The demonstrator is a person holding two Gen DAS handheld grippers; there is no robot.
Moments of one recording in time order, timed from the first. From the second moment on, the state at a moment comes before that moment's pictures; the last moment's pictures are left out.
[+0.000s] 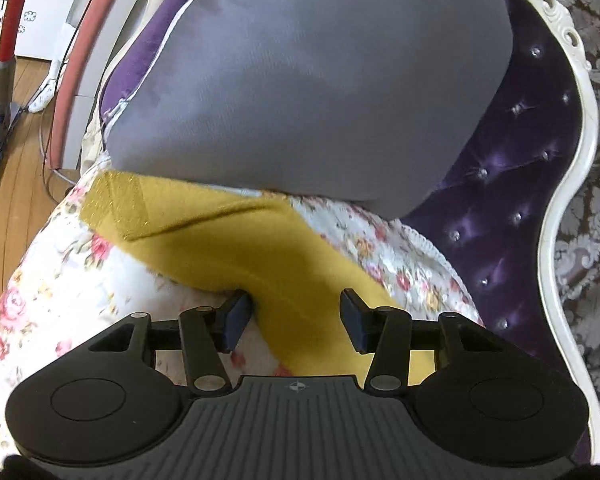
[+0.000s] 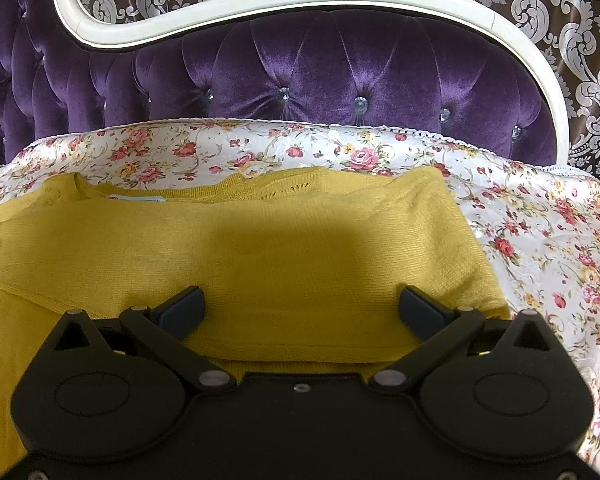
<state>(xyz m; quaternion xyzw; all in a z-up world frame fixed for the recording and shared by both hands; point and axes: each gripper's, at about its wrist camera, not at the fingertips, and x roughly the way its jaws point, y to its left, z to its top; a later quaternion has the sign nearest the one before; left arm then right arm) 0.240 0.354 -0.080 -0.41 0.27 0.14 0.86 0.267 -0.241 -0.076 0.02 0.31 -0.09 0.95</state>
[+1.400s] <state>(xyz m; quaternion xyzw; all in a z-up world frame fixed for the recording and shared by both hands) 0.222 0.063 -0.058 -0.03 0.36 -0.10 0.93 0.273 -0.228 -0.054 0.00 0.34 -0.05 0.94</state>
